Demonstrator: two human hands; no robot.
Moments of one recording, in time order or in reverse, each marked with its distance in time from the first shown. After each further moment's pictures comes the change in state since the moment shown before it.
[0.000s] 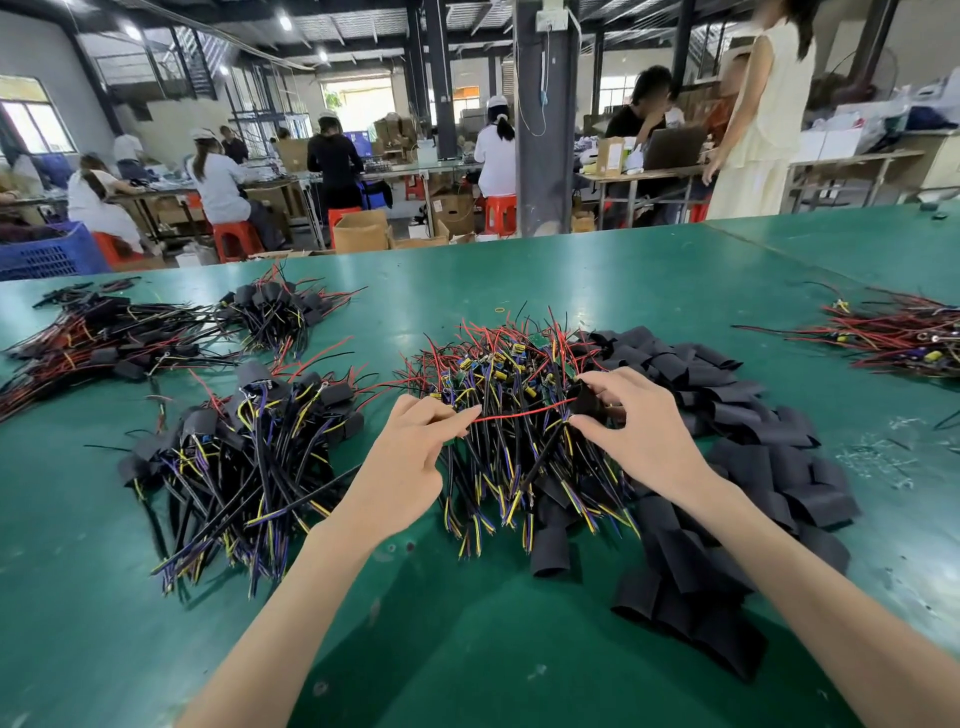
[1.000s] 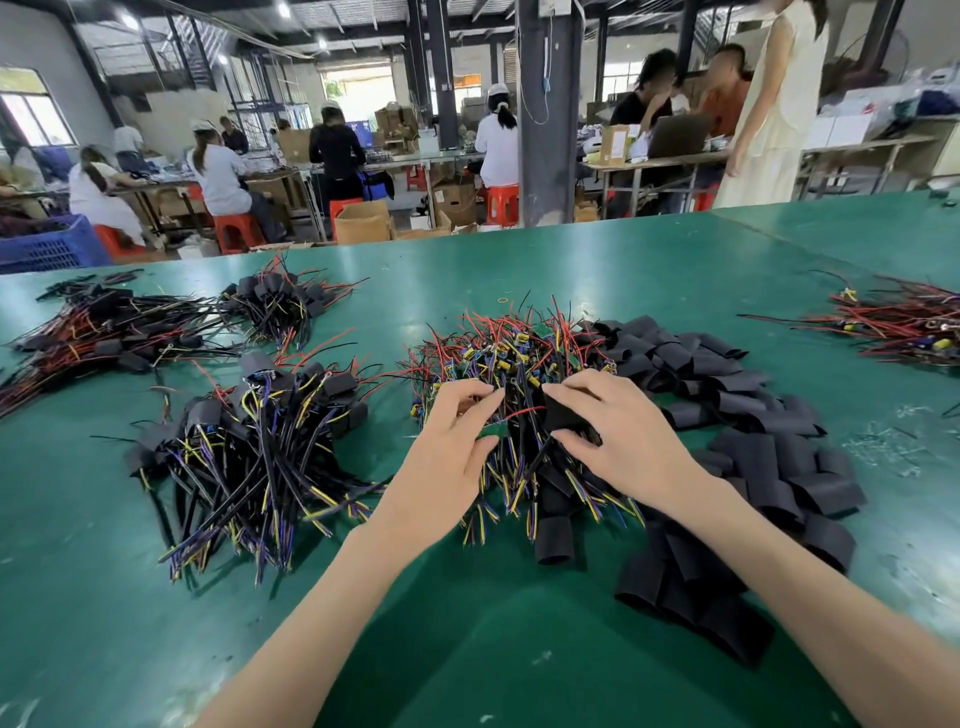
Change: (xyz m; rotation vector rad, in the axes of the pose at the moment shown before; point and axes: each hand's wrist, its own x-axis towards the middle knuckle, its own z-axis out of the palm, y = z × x) left_hand -0.005 0.028 0.017 -0.078 0.091 0.104; right_hand -0.010 -0.014 0.008 -0.328 -0.064 -0.365
